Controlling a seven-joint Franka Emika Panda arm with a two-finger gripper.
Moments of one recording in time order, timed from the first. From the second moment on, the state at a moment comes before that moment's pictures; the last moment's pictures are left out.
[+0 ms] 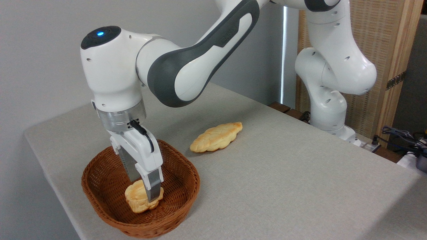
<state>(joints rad) 0.00 0.29 -0.08 -1.66 -0.08 1.98 0.71</state>
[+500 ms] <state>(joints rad) 0.00 0.31 -0.08 -1.66 -0.08 2.03 0.71</state>
